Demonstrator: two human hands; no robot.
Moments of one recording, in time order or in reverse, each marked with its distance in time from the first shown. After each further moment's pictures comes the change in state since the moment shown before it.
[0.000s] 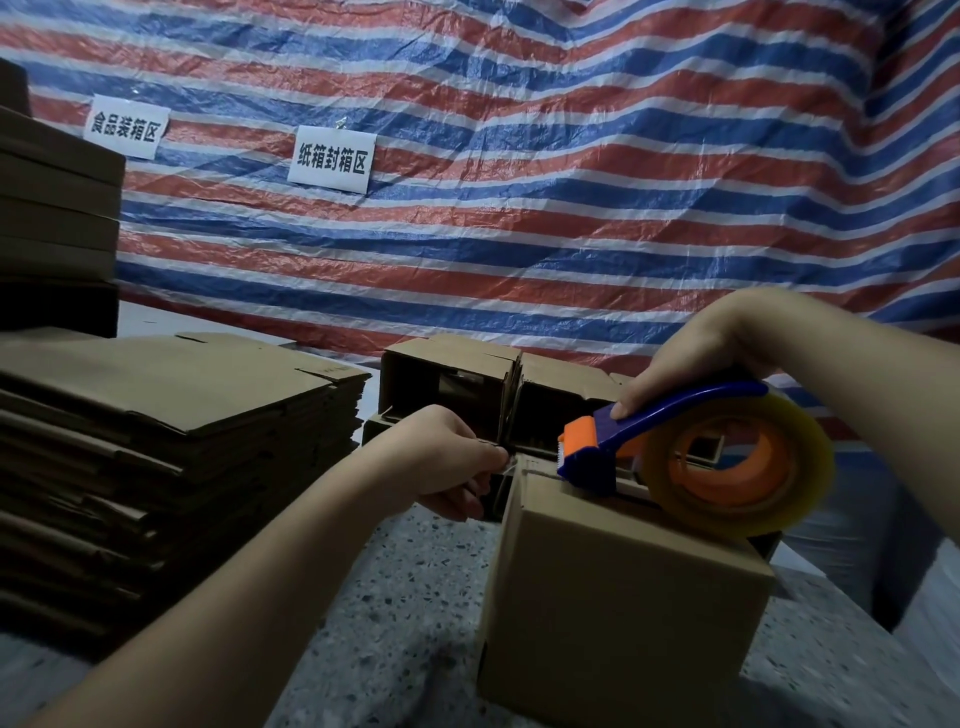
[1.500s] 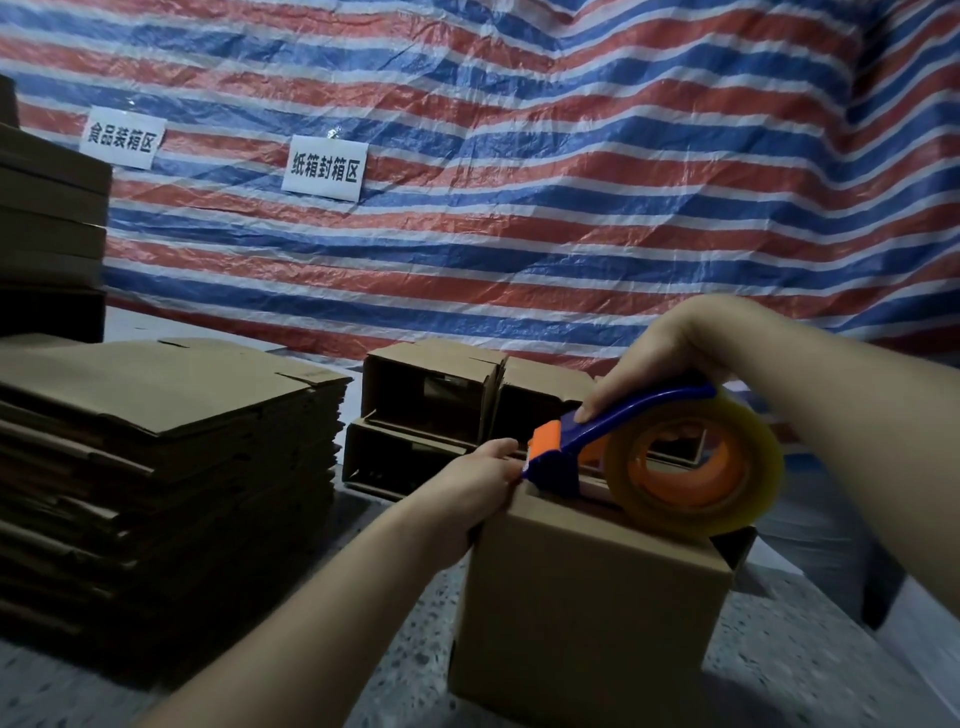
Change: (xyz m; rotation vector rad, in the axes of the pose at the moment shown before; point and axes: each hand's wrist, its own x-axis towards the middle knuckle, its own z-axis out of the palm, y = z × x) left_hand -0.009 0.012 0.062 -0.471 -0.119 -0.074; right_hand -0.006 -0.001 0.004 0.041 0.013 -0.008
